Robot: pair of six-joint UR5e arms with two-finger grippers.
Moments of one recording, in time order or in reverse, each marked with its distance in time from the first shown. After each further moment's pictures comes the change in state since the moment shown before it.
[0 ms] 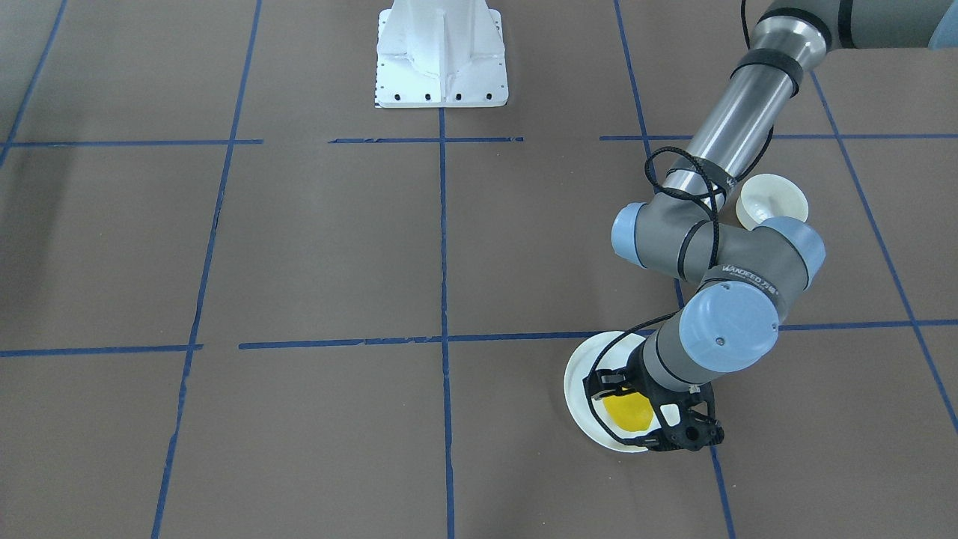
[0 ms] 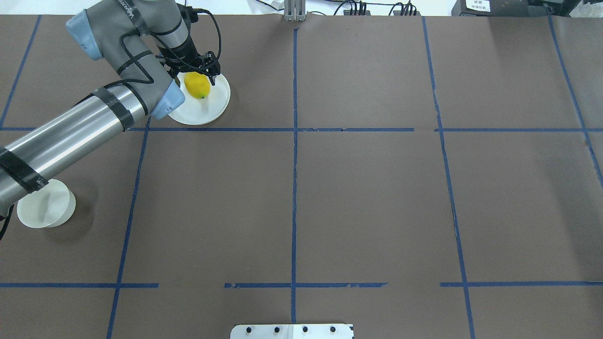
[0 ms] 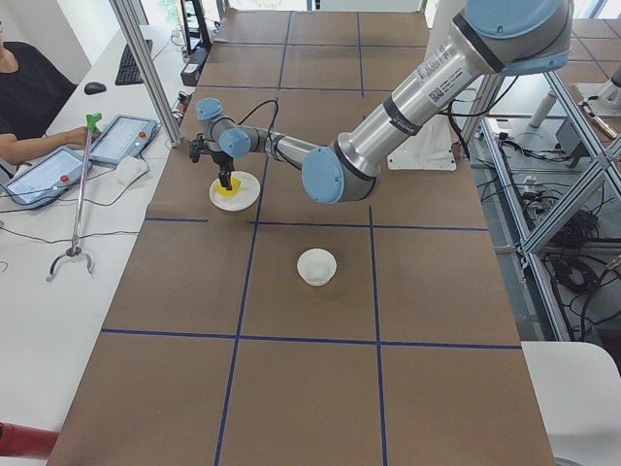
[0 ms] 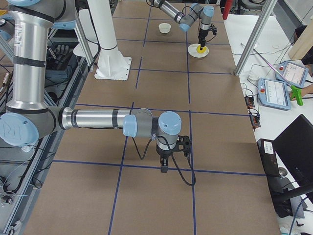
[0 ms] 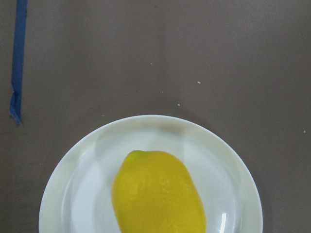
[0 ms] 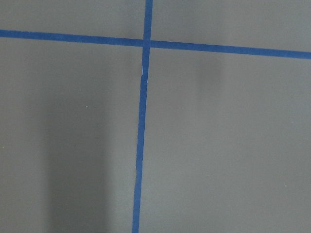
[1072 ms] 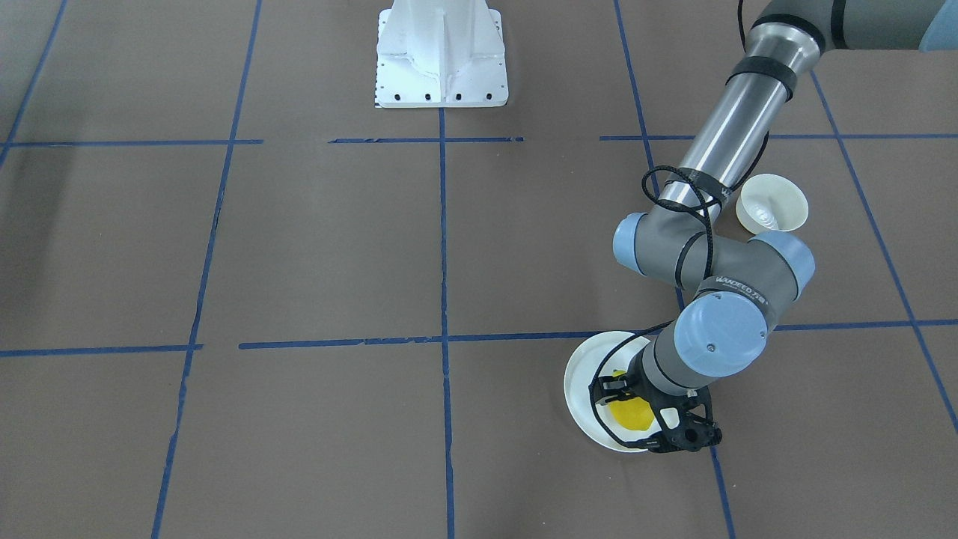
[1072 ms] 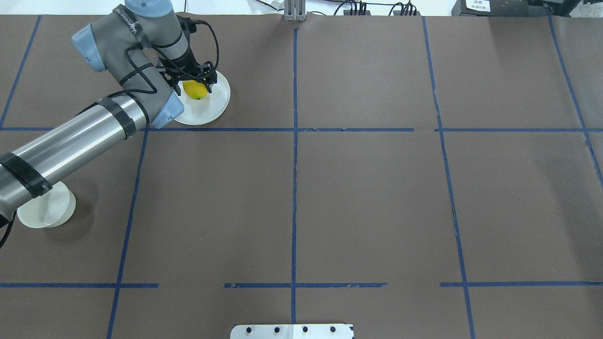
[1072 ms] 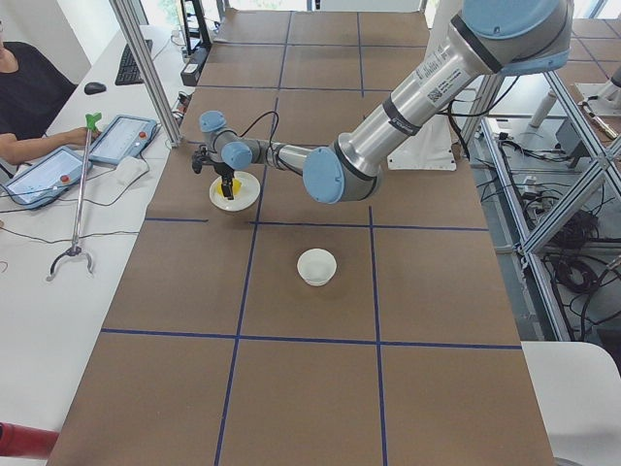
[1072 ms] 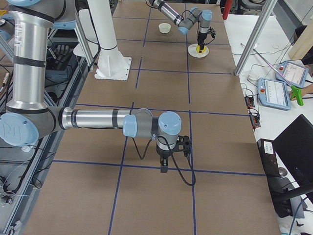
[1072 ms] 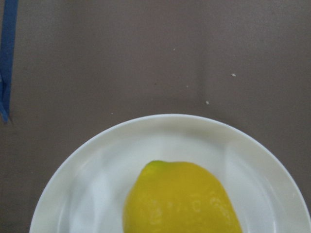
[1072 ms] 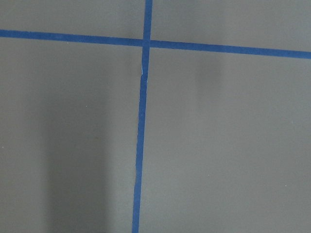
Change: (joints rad) left arm 0.016 0.000 0.067 -0.065 0.034 -0.034; right arm 0.000 0.000 -0.001 0.000 0.000 0.000
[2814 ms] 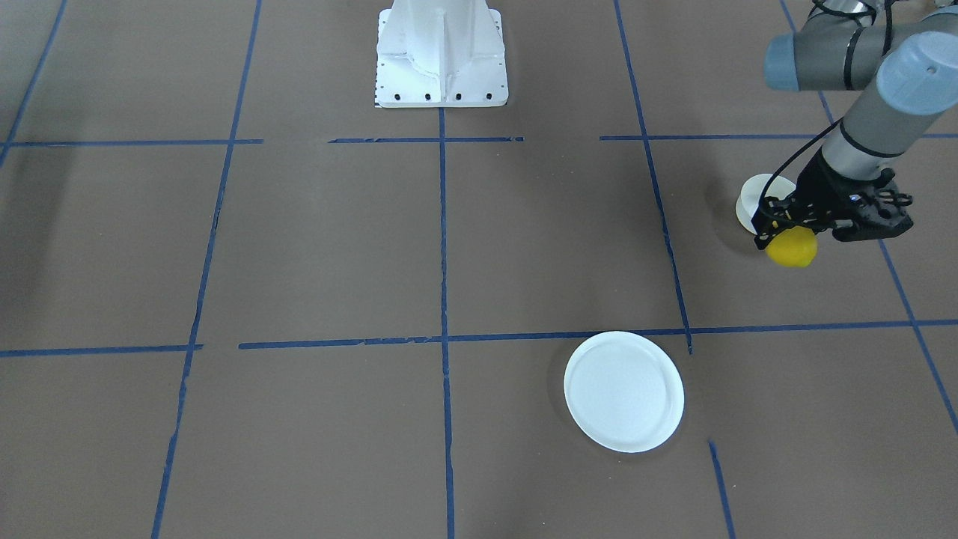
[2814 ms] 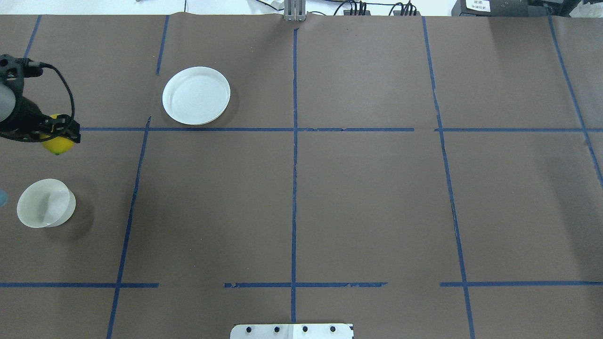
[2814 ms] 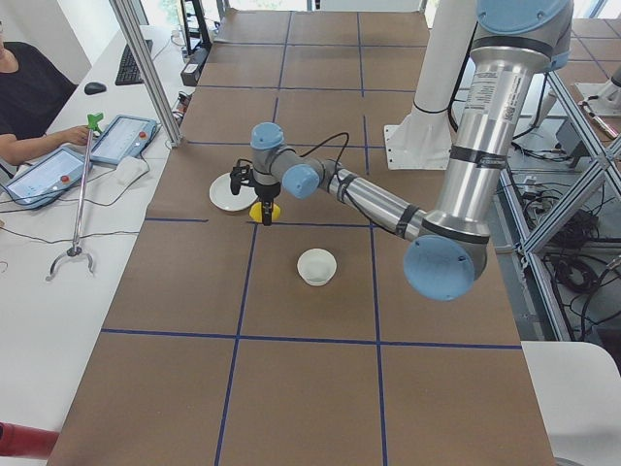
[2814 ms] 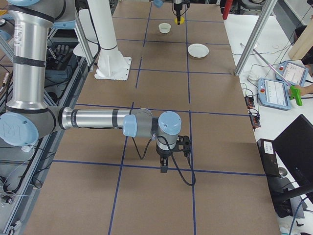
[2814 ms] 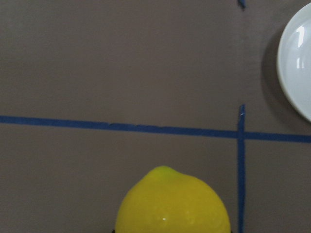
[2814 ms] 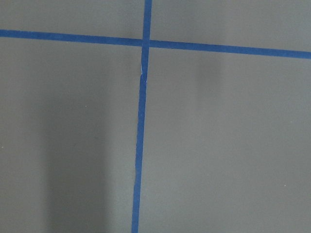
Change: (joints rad) left arm -0.087 0.893 -1.030 0.110 0.076 0.083; right arm 0.000 0.000 0.000 0.000 -0.002 0.000
